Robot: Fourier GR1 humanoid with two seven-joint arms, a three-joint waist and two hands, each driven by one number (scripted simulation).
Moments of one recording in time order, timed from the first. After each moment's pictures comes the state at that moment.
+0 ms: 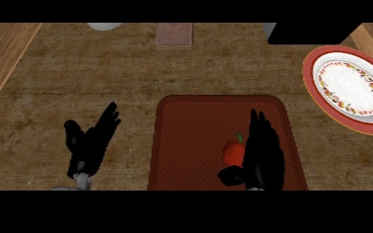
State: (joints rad) left arm 0.01 0.16 -0.15 -1.43 0.18 0.12 0.19; right arm -0.01 -0.01 0.53 -1.74 1.11 -0.04 1.09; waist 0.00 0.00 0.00
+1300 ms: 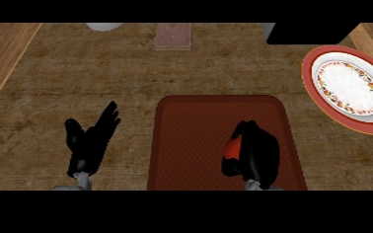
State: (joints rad) left arm 0.01 0.12 -0.10 -1.43 0.13 0.08 0.21; right arm -0.07 -0.05 0.53 -1.60 1.22 -0.13 0.95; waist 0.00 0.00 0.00
